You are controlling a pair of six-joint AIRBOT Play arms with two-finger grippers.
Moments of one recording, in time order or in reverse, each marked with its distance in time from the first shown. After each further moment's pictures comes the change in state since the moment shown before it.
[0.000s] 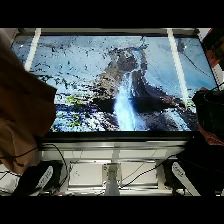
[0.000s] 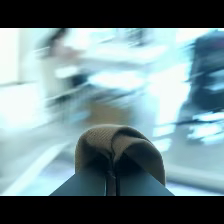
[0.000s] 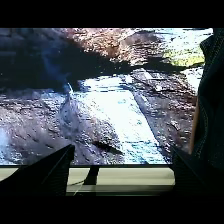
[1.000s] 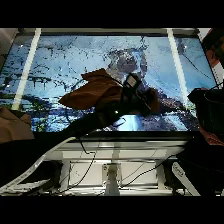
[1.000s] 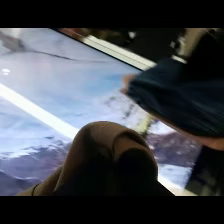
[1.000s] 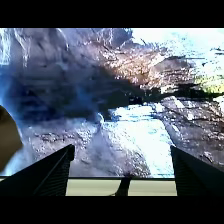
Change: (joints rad) left arm -1.046 -0.686 0.002 -0.101 0.408 -0.008; right arm 0.000 0.000 0.000 0.121 -0.023 0.046
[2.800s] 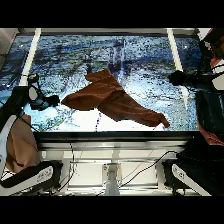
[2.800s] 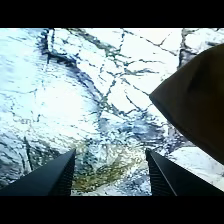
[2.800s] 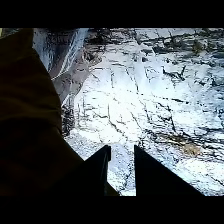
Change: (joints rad) left arm 1.068 0.180 -0.203 -0.487 -1.147 0.377; right arm 0.250 -0.146 -0.002 0.219 -0.384 0.016
